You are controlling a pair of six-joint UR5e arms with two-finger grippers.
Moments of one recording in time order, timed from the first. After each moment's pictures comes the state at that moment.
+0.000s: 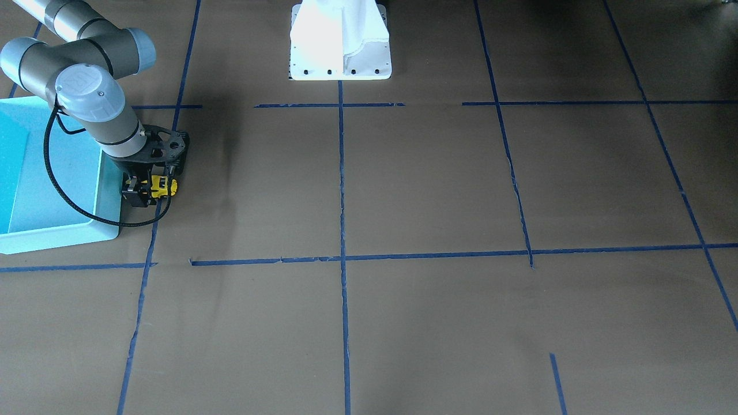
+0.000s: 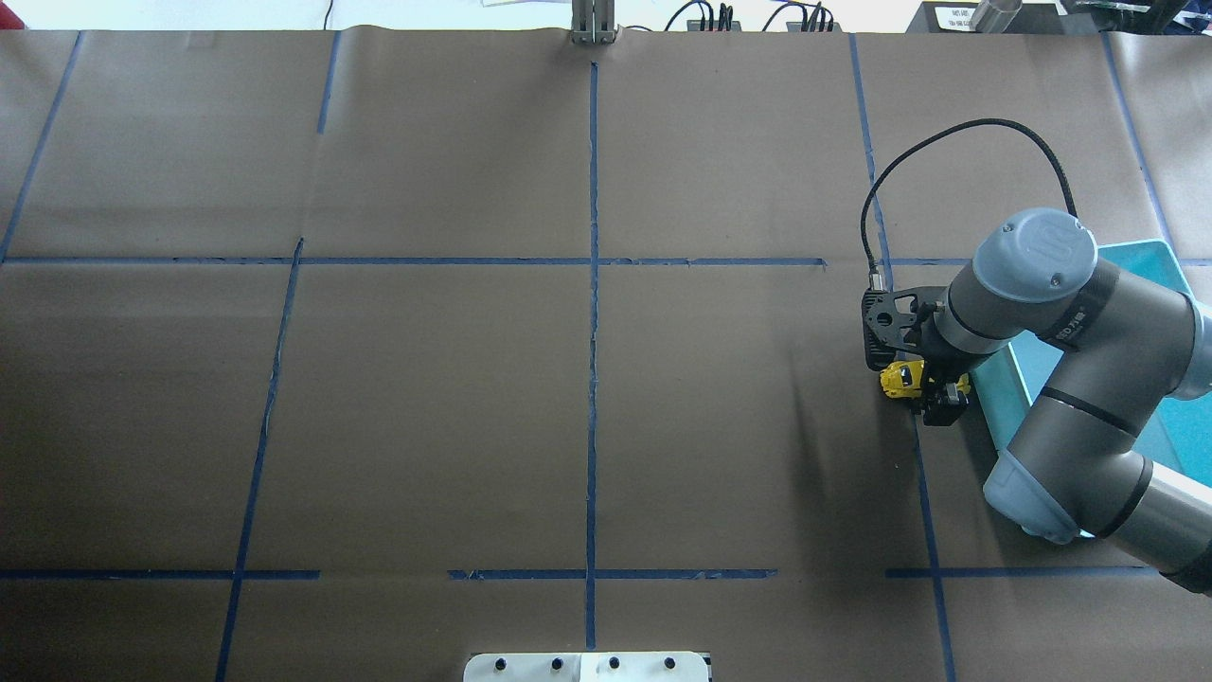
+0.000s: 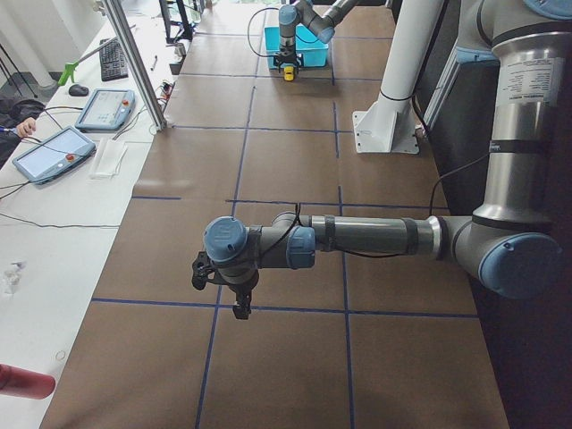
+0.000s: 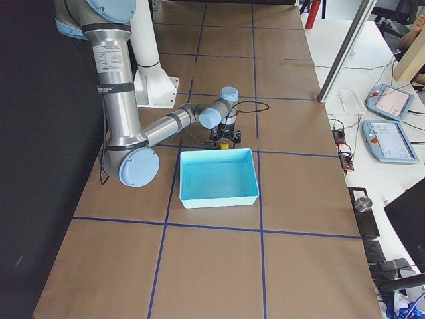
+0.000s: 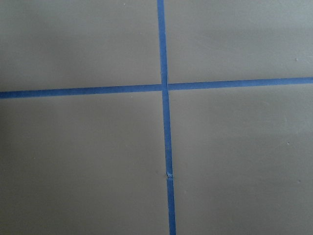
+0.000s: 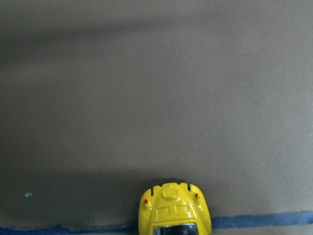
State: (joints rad) left arm -1.57 -1.56 -1.58 -1.53 -2.38 0.06; right arm 0.70 -1.40 1.79 -1.43 1.99 -0.52
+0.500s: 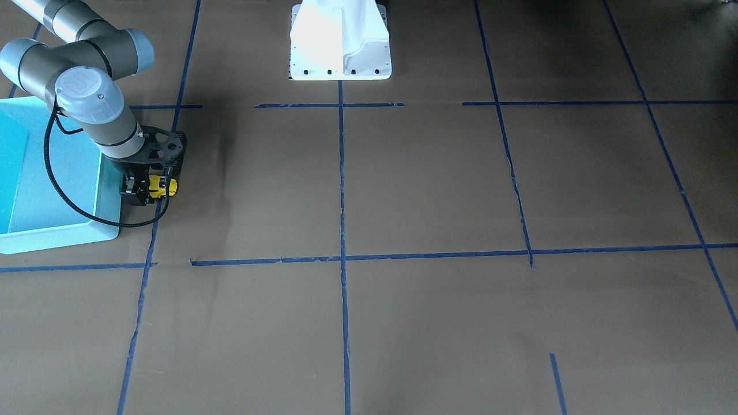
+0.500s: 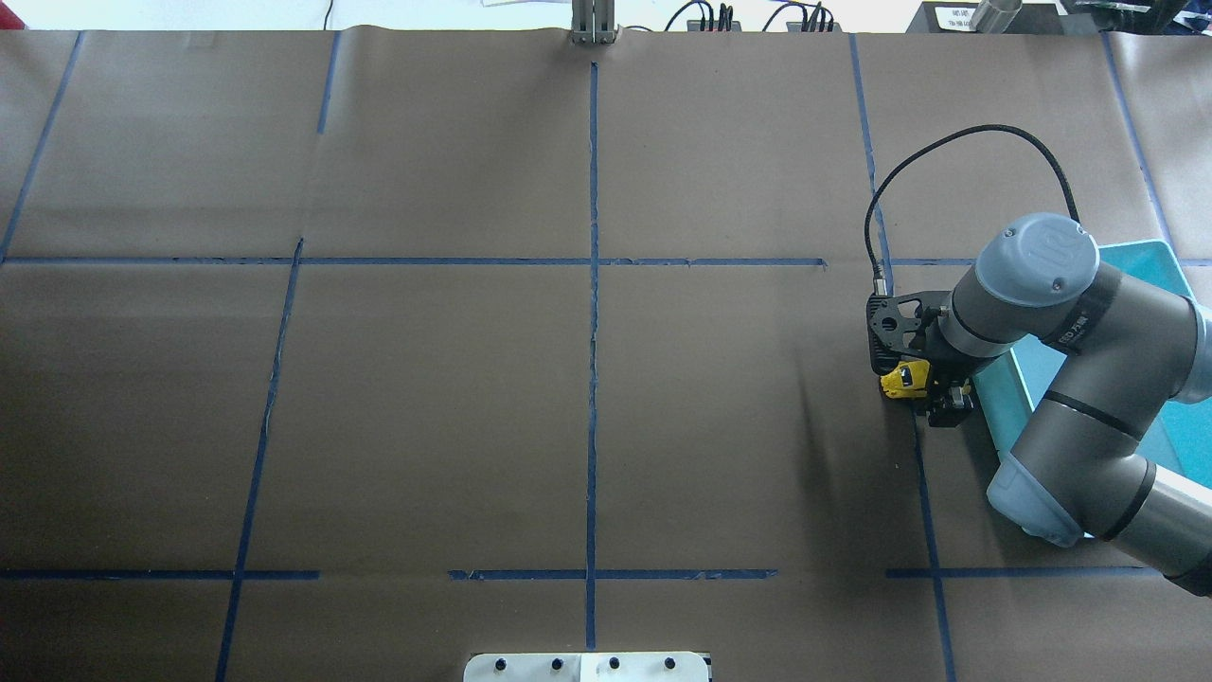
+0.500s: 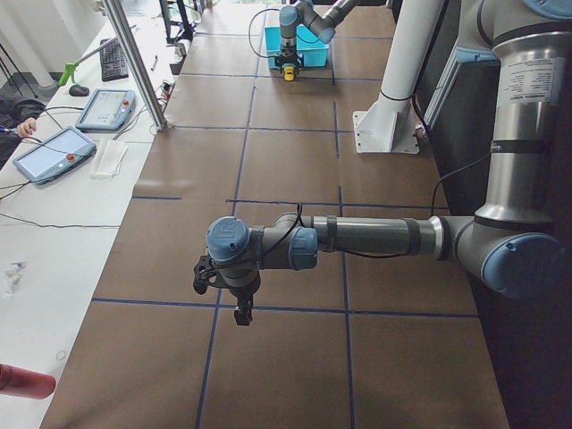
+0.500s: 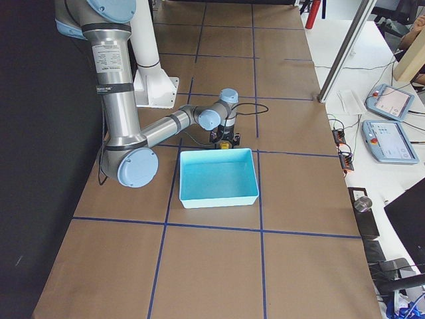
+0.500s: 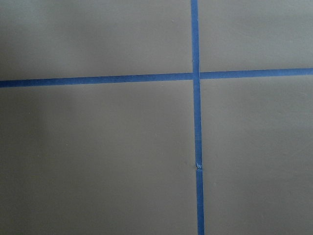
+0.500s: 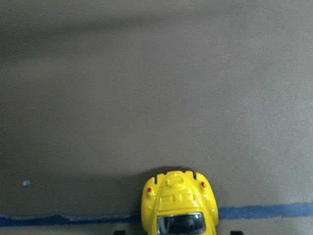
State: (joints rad) left arm -1.57 -1.56 -1.58 -1.53 -2.35 0.07; right arm 0.70 -1.41 1.78 -1.43 1.98 -0.53
